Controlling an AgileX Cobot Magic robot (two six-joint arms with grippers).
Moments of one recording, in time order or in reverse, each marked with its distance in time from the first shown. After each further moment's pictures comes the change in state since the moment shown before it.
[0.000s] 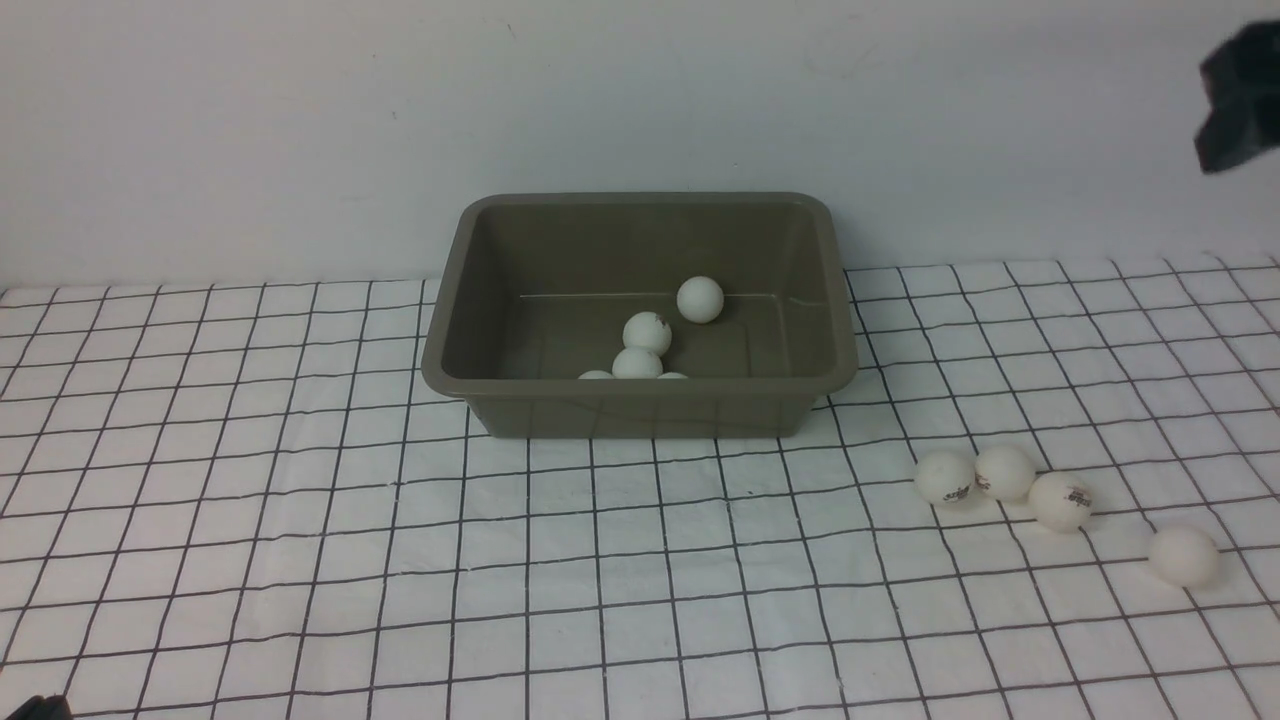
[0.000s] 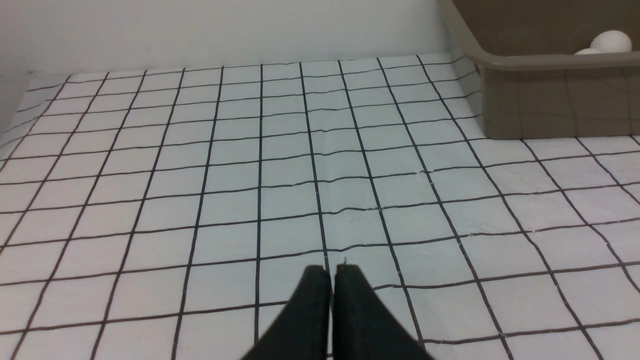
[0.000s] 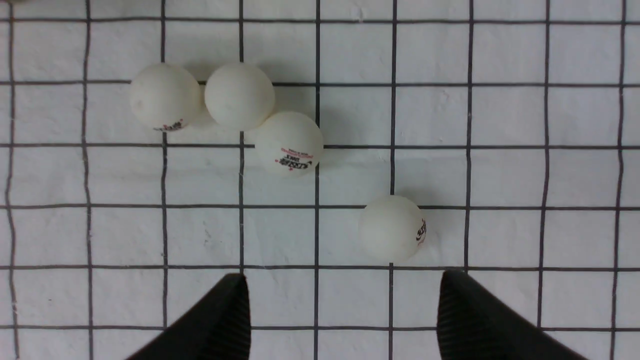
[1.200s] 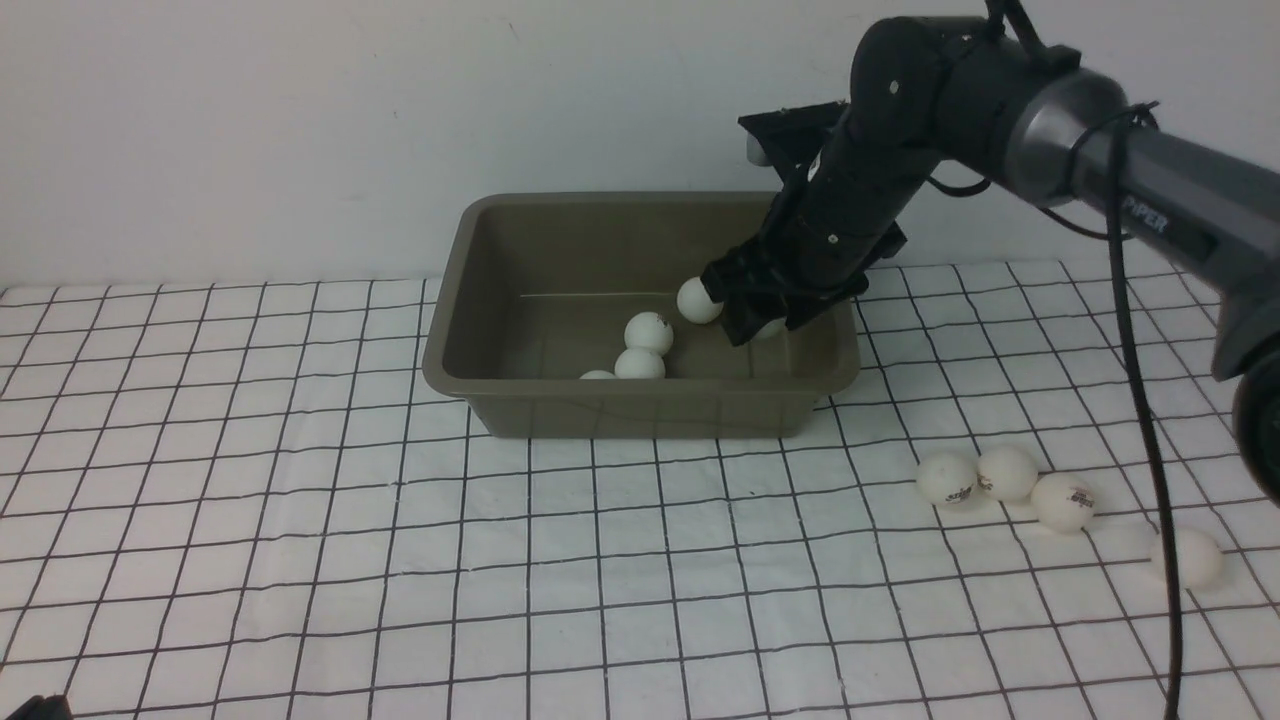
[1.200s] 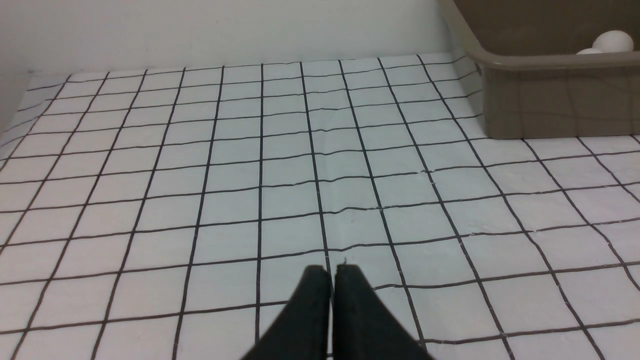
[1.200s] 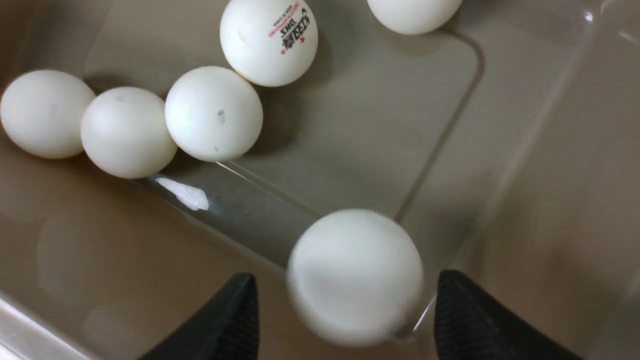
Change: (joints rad) right arm 0.366 0.778 -0.822 0.196 0.003 -0.052; left arm 0.000 0.000 0.000 0.000 0.000 0.000
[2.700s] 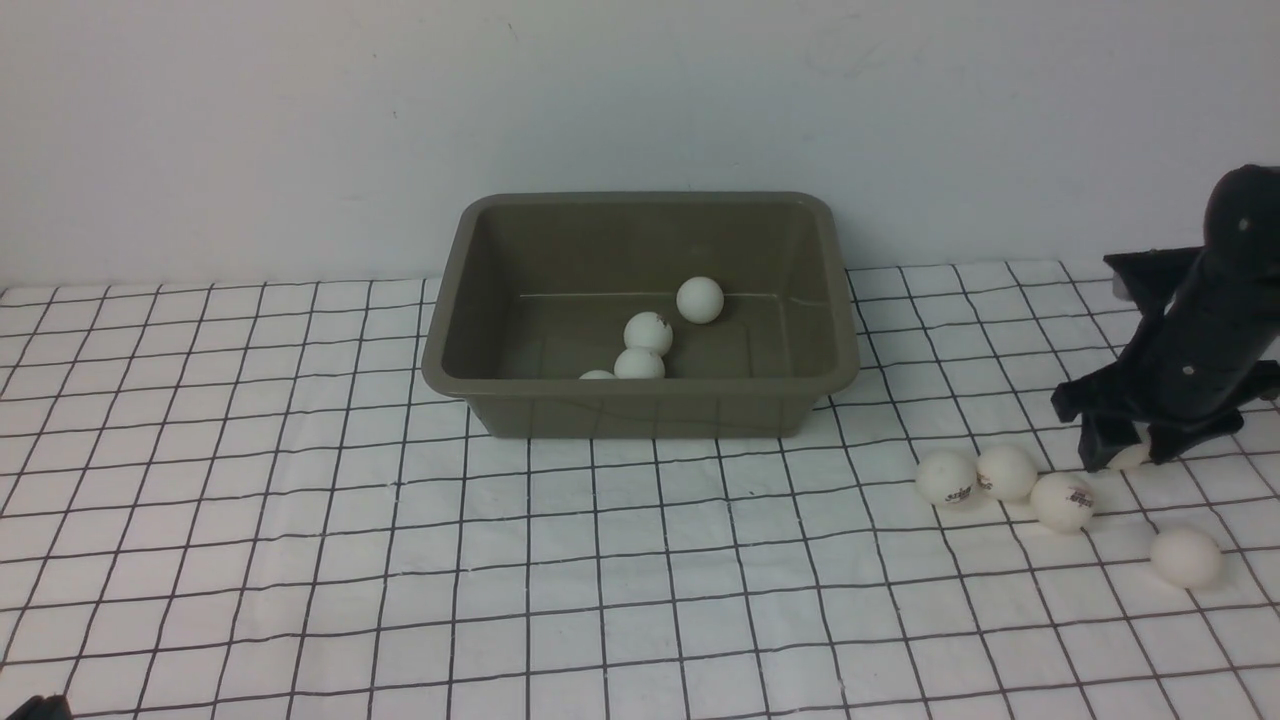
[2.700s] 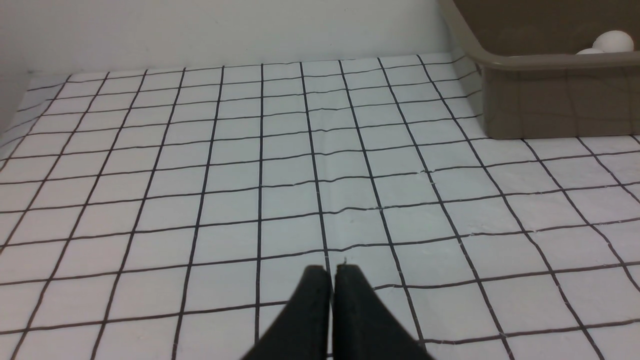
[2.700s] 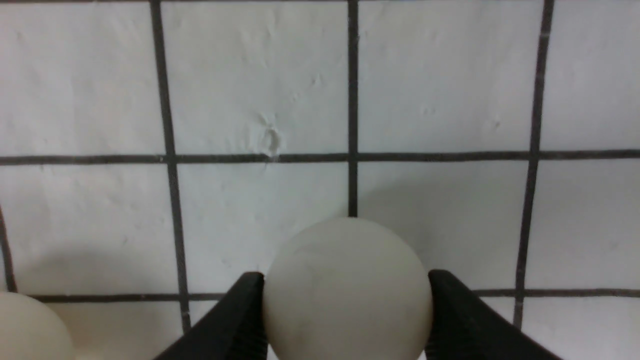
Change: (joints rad) right arm -0.422 -0.198 0.643 -0.216 -0.240 0.019; left arm 0.000 0.000 0.000 0.000 0.000 0.000
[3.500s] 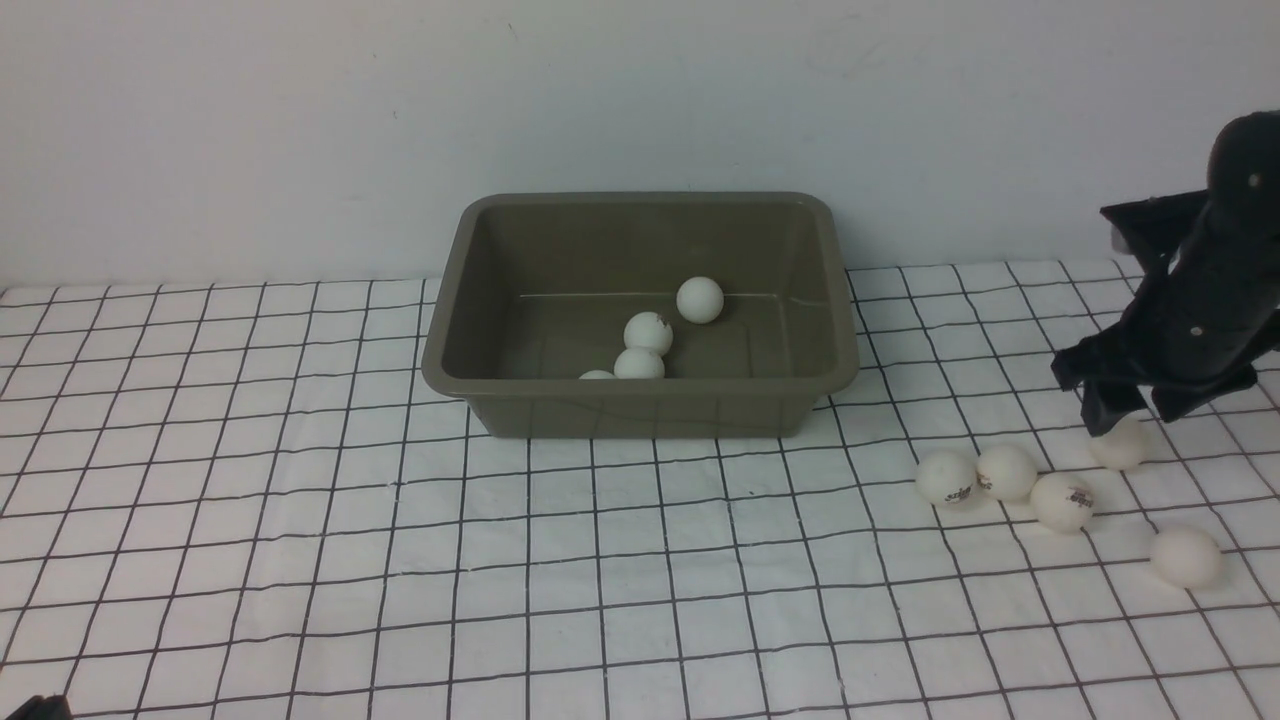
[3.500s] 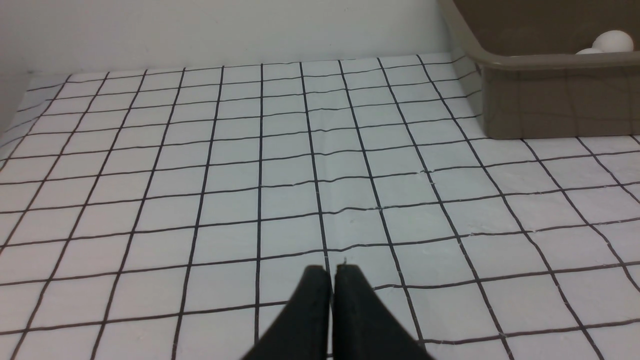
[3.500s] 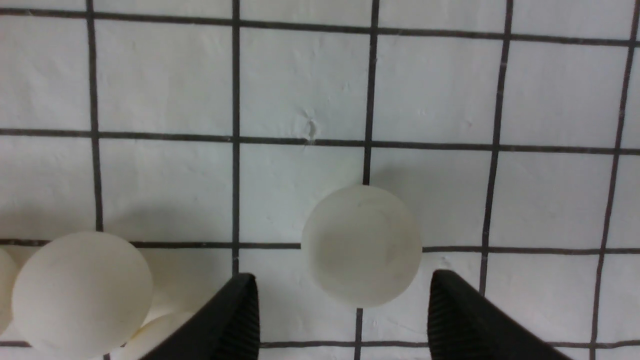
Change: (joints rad) right arm 0.054 -0.110 0.002 -0.075 0.053 0.040; left arm 0.000 0.000 0.000 0.000 0.000 0.000
